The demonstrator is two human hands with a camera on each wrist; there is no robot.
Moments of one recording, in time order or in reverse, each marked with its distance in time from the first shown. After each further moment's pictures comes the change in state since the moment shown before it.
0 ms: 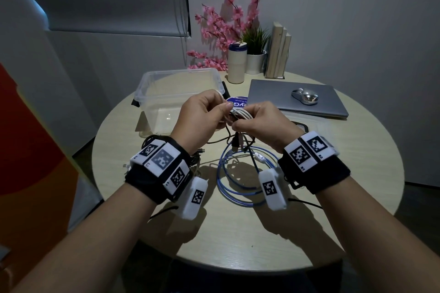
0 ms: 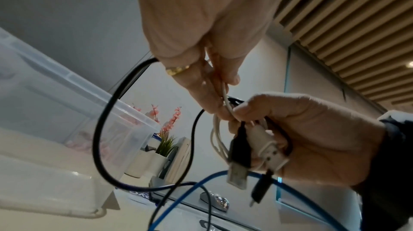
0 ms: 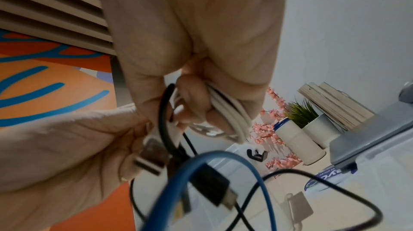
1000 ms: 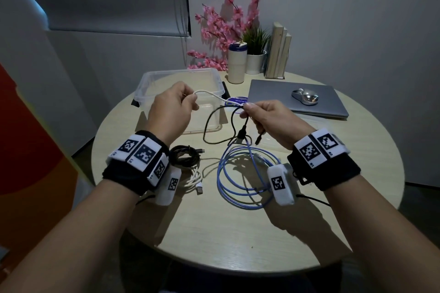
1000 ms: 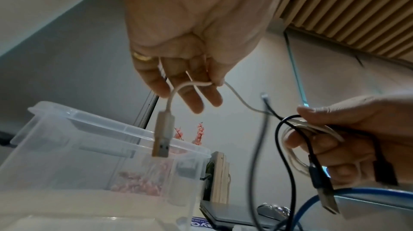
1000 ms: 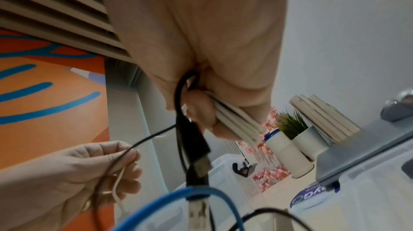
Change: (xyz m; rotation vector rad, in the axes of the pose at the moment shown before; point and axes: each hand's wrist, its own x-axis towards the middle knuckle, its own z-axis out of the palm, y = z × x) left_hand 0.018 -0.014 -0.046 0.464 0.171 0.060; right_hand 0.007 0.010 -0.018 -0.058 0.039 0.059
